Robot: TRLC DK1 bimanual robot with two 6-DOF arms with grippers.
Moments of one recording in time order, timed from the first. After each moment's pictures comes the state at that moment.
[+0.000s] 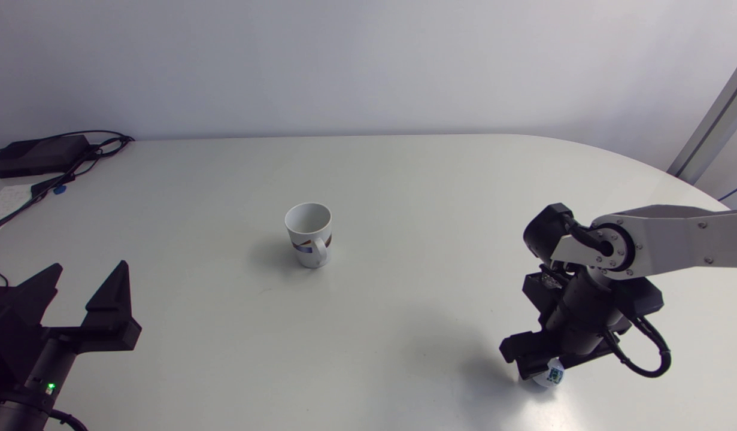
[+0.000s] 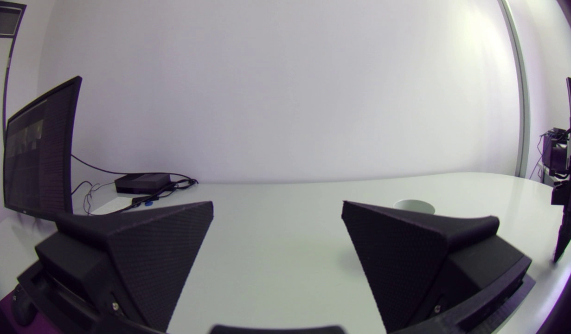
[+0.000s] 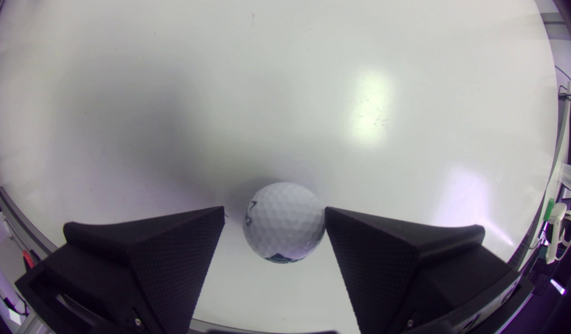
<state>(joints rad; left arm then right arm) 0.00 0.01 0.02 0.01 -0.11 0.07 0.24 1.52 0.76 -0.80 0.01 0.05</state>
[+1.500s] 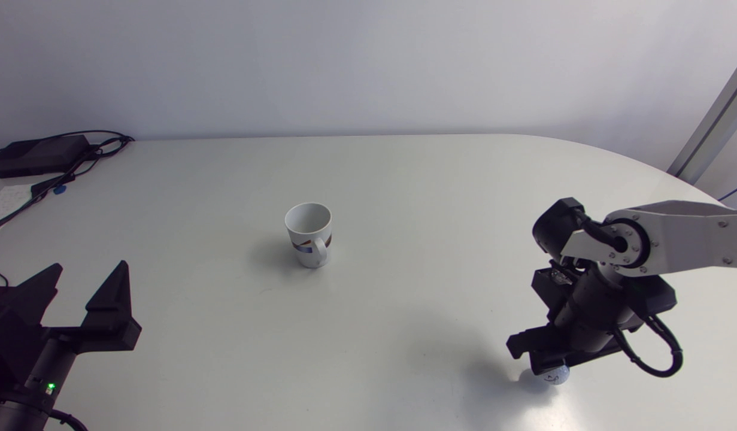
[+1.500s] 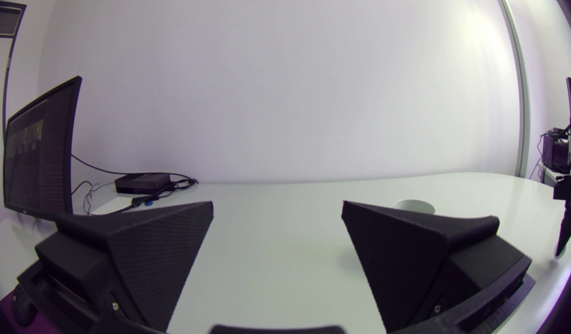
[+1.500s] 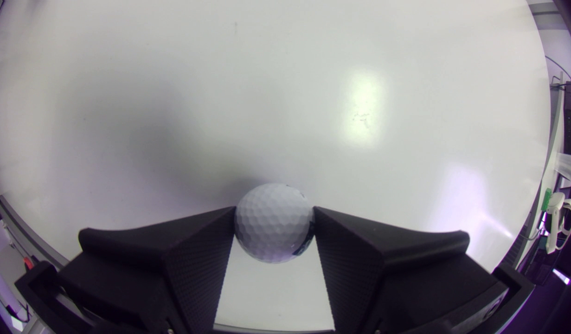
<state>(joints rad) 0.00 0.01 0.02 0.01 -0.11 0.07 0.22 1.46 0.77 -0.84 0.03 0.06</state>
